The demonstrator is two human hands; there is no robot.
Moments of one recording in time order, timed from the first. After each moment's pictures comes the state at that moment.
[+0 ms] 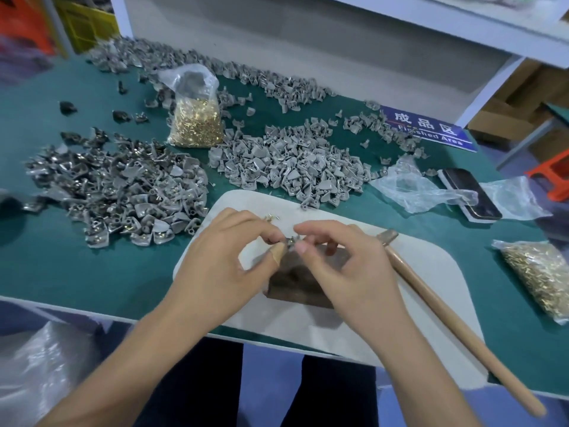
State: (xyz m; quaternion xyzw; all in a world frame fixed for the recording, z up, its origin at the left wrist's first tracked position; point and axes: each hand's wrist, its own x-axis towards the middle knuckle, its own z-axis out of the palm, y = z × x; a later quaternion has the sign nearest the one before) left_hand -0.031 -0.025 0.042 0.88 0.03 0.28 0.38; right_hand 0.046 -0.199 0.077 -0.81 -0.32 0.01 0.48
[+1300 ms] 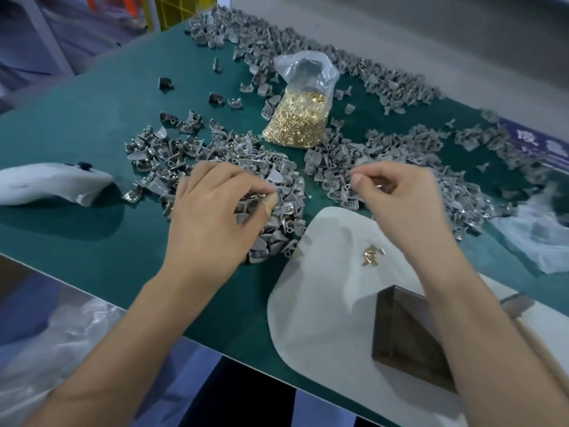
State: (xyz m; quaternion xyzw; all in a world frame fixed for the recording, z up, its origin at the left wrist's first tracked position) left_hand -0.045 0.121 0.026 0.88 0.22 0.34 0.23; right_hand 0.140 -0.038 0.068 -0.84 -0.32 0.04 0.43
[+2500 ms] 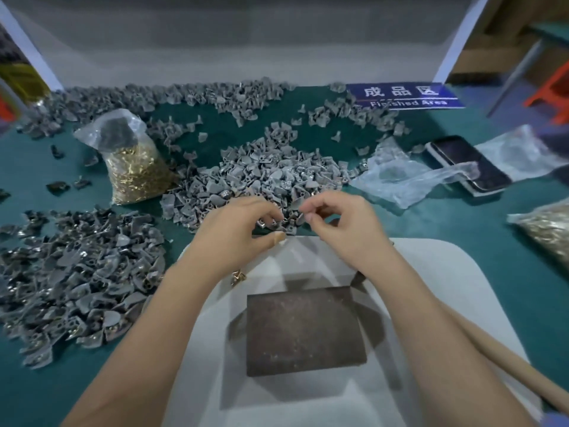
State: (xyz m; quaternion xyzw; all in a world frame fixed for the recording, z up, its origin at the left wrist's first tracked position) left_hand 0.131 0.020 0.033 0.97 -0.03 0.08 0.22; right_hand 0.201 -0.189 0.033 -0.83 -0.28 0.00 0.47
